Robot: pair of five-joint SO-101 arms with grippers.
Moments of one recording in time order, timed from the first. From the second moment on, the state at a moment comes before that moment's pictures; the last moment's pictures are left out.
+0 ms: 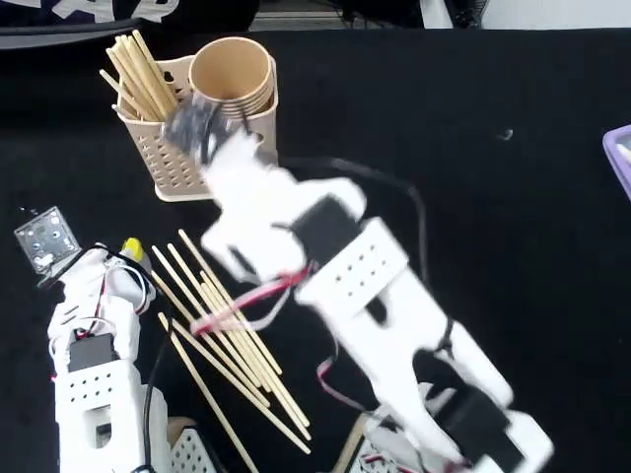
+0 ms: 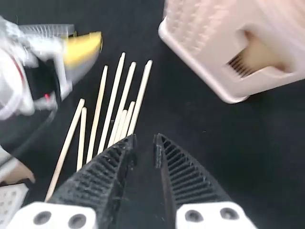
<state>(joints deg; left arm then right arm) -21.8 -70.1 86.2 27.6 15.9 -43.3 -17.8 7.1 76.4 8.2</state>
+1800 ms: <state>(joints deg) -24.7 -70.1 86.2 27.6 16.0 -46.9 14.0 23.9 58.6 16.0</state>
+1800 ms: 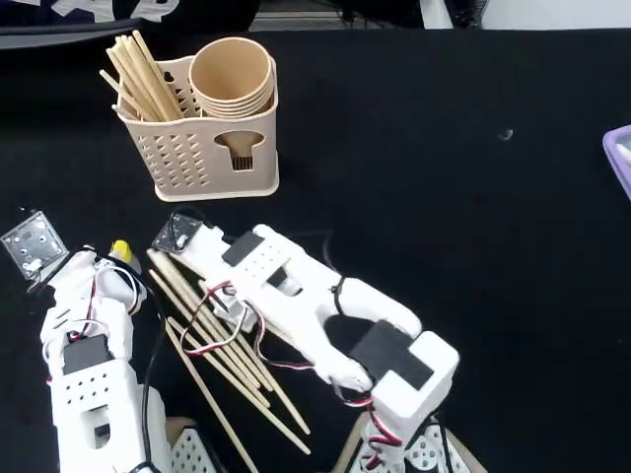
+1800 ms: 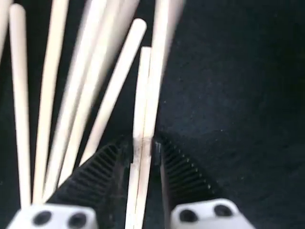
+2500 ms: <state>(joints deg) -25.1 -70.1 86.2 27.6 16.0 -36.7 -16.4 23.8 66.7 16.4</state>
